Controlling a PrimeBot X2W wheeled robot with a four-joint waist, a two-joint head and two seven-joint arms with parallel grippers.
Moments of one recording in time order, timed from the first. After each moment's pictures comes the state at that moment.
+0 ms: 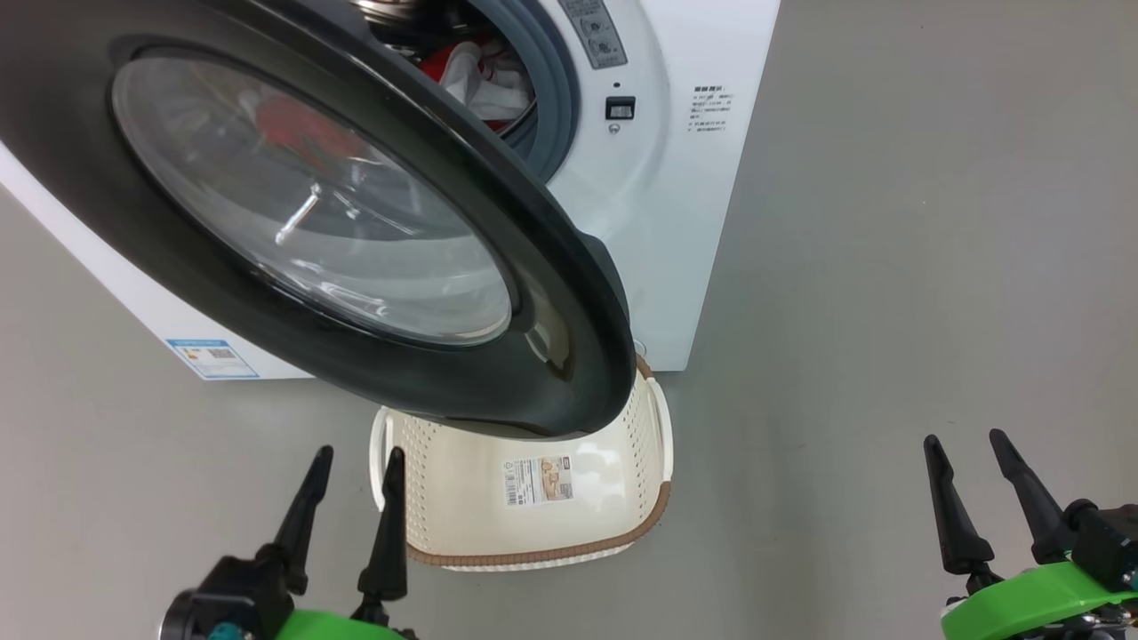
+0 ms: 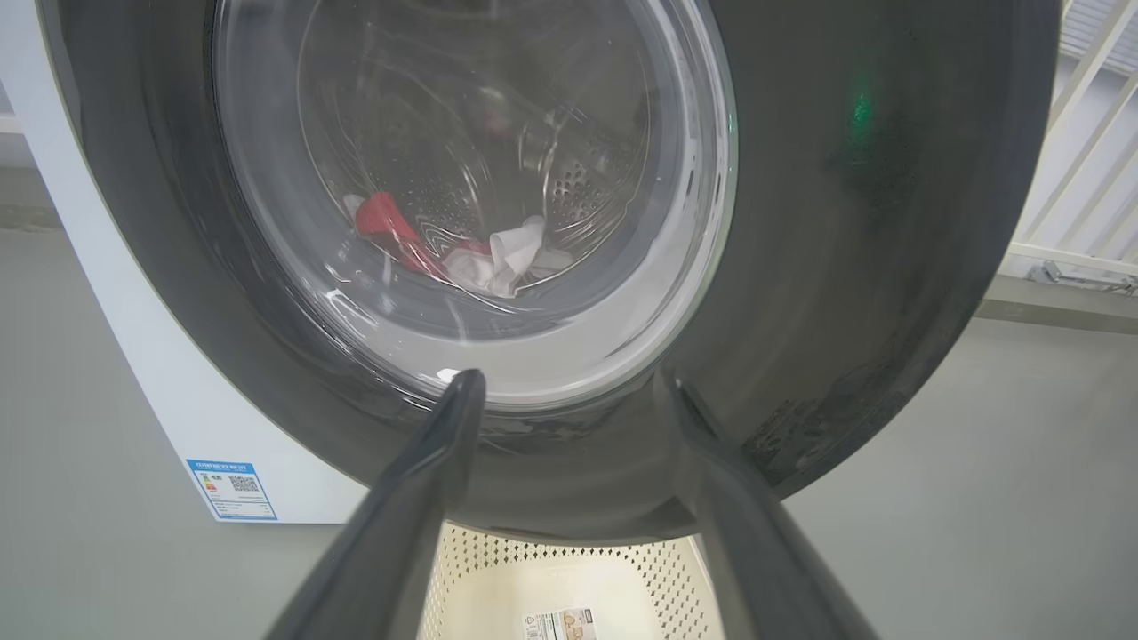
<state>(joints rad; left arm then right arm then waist) -0.07 0.04 -0.13 0.15 -0.27 -0.01 -0.25 0.02 -0.15 -0.05 0.24 0.37 0.12 -0.25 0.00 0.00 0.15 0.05</state>
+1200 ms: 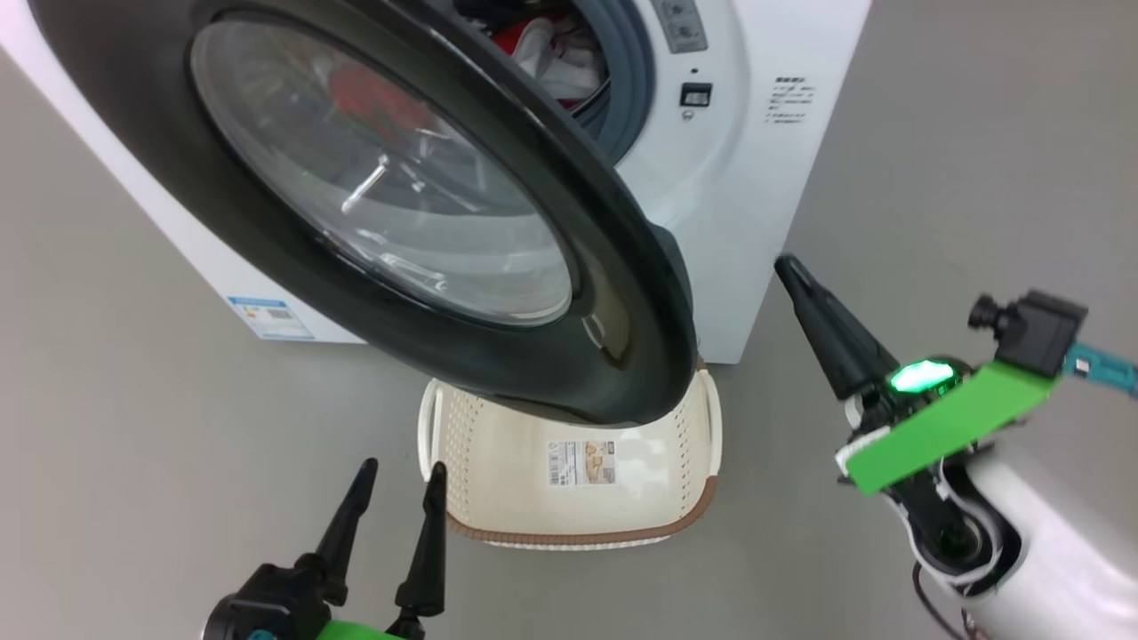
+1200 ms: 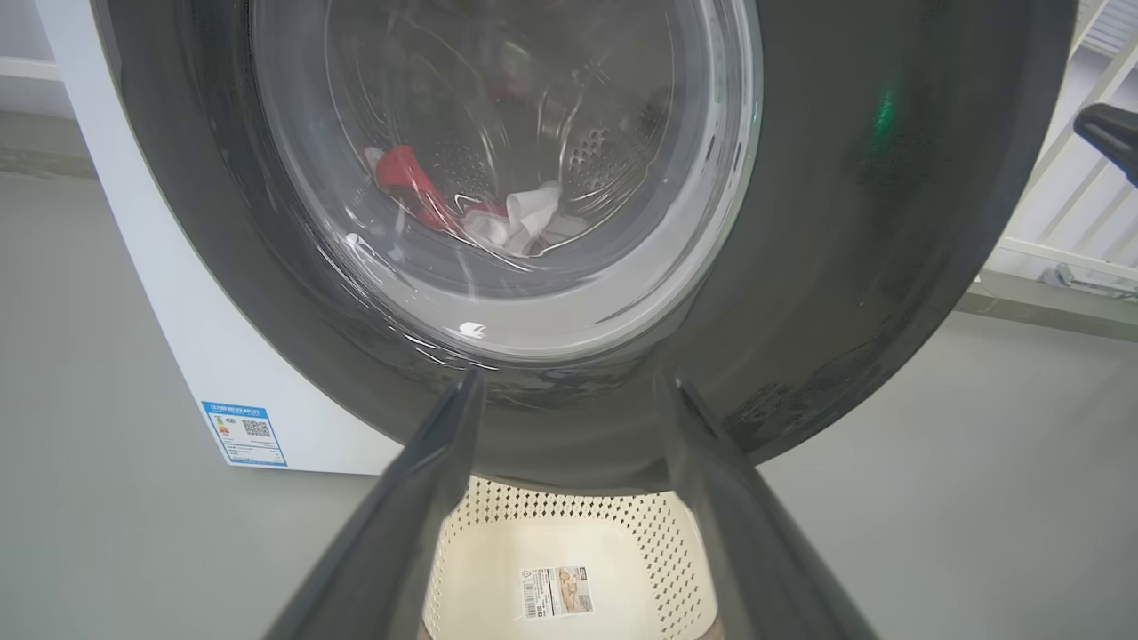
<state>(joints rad) -0.06 0.04 -0.20 0.15 -0.30 -0.01 -0.25 -0.43 -0.38 0.55 0.14 1.22 0.12 -0.26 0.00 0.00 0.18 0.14</state>
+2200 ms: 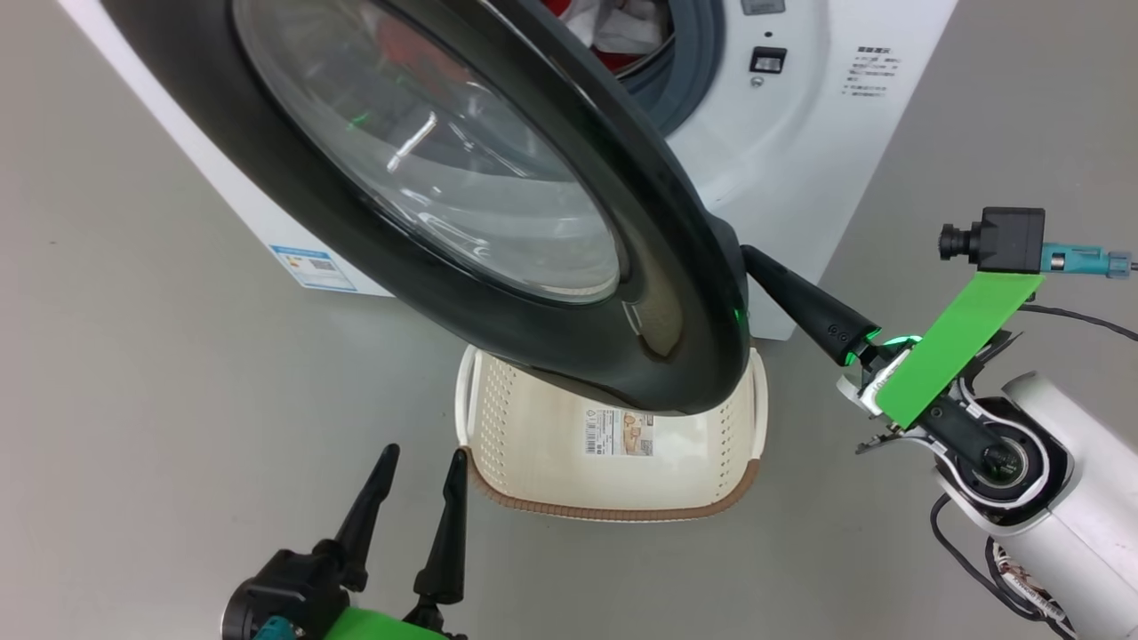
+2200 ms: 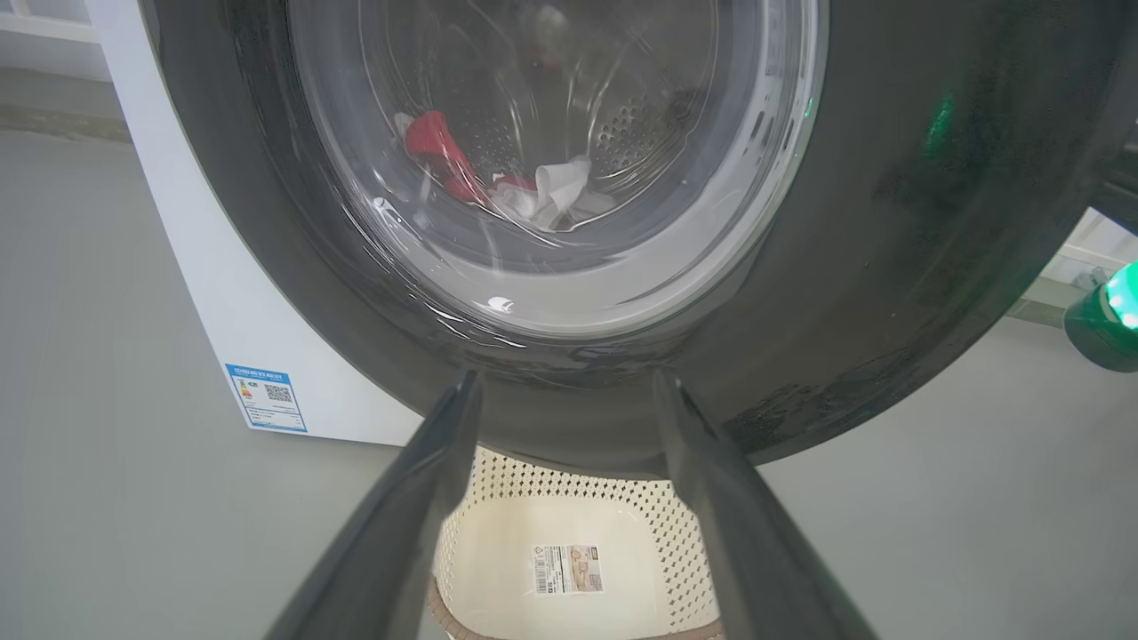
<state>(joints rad) -0.09 0.04 -0.25 0.15 -0.34 0.01 -0.25 -0.60 -0.46 0.63 0.14 1.67 0.12 0.09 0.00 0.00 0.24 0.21</state>
